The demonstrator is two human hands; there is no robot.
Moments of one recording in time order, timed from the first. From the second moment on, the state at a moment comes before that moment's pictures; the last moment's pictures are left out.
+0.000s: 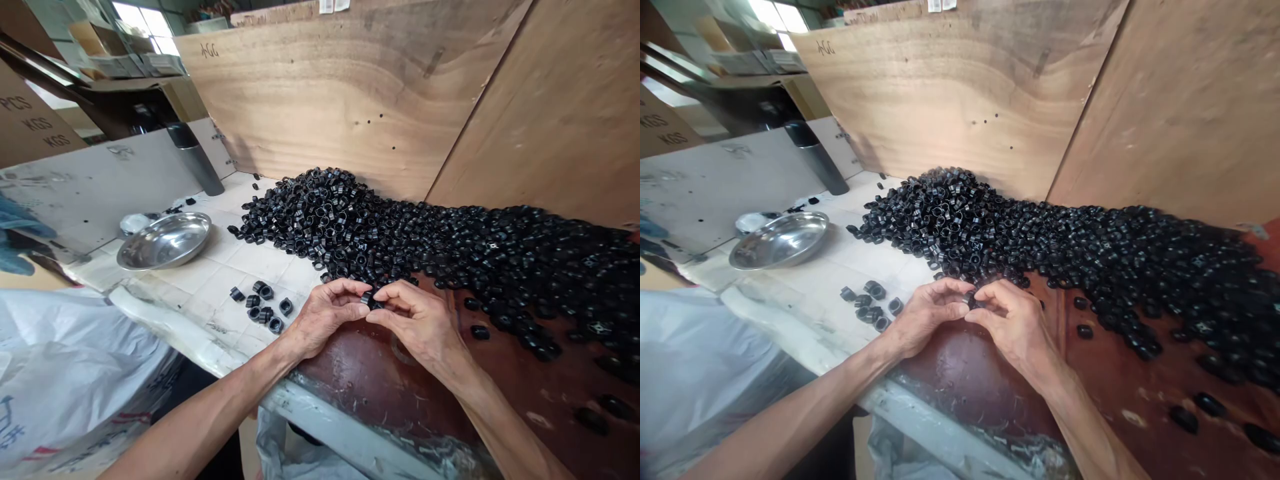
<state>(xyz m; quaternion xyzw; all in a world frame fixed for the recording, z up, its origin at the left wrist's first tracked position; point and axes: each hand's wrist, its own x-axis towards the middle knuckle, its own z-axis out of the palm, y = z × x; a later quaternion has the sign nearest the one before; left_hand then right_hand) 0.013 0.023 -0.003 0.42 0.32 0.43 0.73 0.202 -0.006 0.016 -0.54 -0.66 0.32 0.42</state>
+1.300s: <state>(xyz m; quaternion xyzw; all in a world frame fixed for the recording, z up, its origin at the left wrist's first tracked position) 0.013 0.022 0.003 0.38 0.34 0.46 0.73 0.193 -0.009 0.018 -0.44 -0.73 0.17 0.49</state>
